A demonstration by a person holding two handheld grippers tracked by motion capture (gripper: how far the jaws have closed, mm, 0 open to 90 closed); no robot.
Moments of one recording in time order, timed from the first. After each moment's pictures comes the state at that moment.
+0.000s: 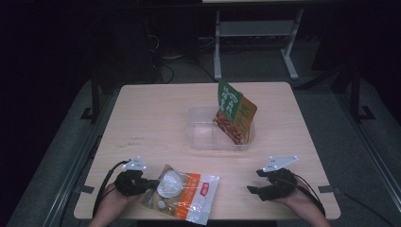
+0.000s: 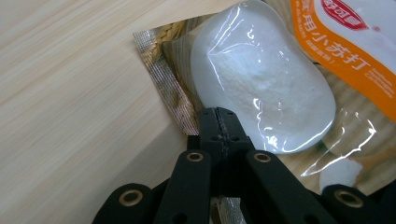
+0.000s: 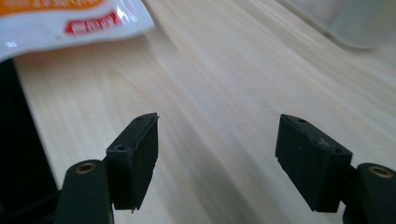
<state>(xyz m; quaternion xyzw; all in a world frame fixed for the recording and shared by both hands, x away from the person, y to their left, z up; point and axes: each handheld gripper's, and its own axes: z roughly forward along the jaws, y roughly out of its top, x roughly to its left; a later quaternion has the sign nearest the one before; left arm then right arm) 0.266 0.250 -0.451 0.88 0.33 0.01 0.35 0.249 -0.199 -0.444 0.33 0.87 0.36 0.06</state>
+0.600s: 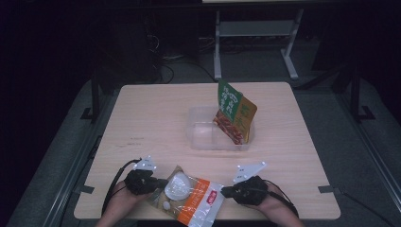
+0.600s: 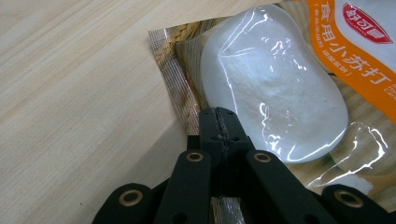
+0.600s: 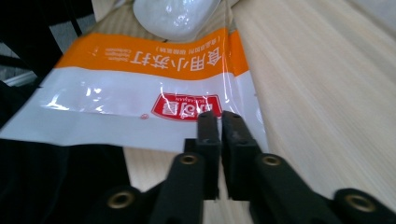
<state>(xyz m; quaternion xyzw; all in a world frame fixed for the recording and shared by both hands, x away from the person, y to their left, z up) 0.269 0.235 -0.452 0.88 0.31 0.01 0.35 0.239 -0.118 -0.443 0.23 0.89 0.39 0.00</state>
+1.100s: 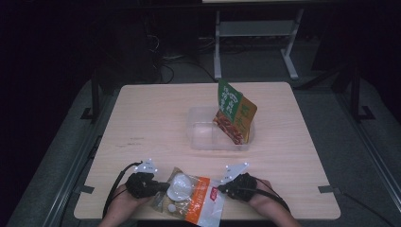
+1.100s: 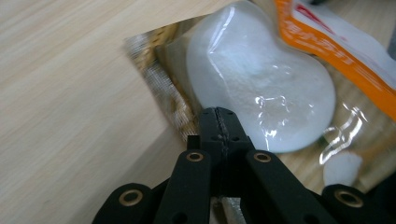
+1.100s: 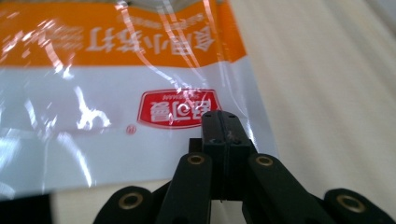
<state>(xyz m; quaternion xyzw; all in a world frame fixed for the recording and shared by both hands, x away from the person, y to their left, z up) 0.260 0.227 -0.454 0.88 0.32 -0.01 0.36 0.258 -0.100 -0.459 0.19 0.93 0.32 0.07</state>
